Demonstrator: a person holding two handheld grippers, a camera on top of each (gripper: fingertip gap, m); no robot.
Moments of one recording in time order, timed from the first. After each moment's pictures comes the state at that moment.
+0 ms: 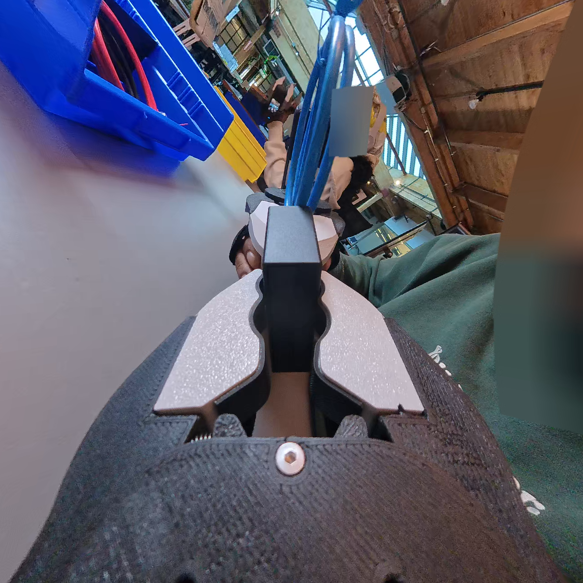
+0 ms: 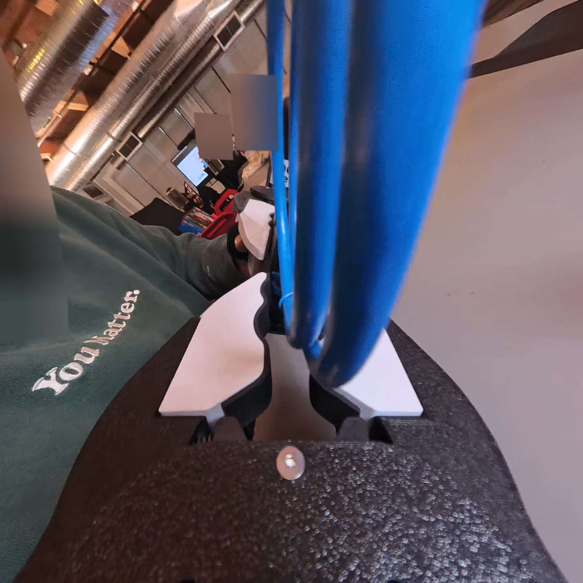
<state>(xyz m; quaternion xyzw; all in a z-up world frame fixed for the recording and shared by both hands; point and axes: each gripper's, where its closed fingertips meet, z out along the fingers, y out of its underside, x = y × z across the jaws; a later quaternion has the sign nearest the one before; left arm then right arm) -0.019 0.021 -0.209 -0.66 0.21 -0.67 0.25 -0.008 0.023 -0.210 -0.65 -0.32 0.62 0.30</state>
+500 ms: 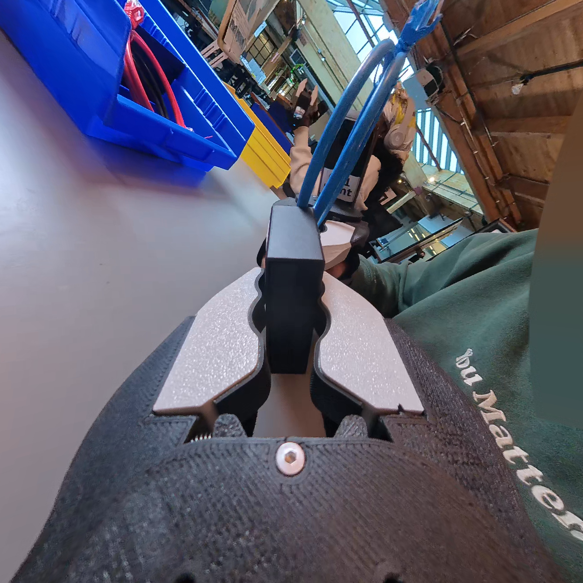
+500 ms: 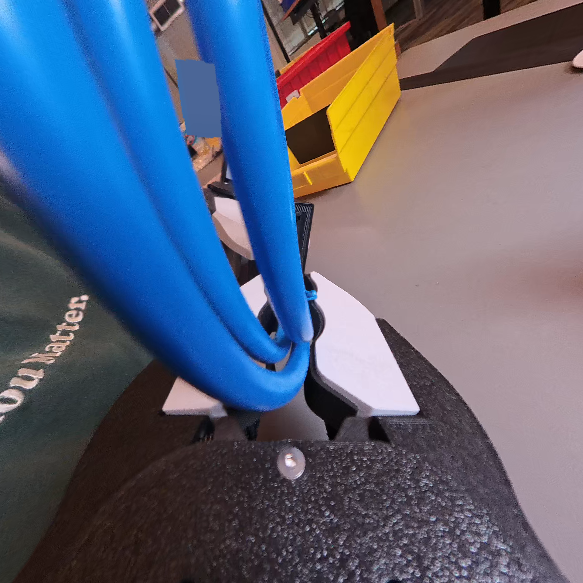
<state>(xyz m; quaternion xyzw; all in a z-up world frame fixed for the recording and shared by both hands) -0.021 0.025 -0.213 -0.68 0.22 -0.63 0.30 -0.009 0.028 -0.217 -0.70 -0.32 0.55 0.34</state>
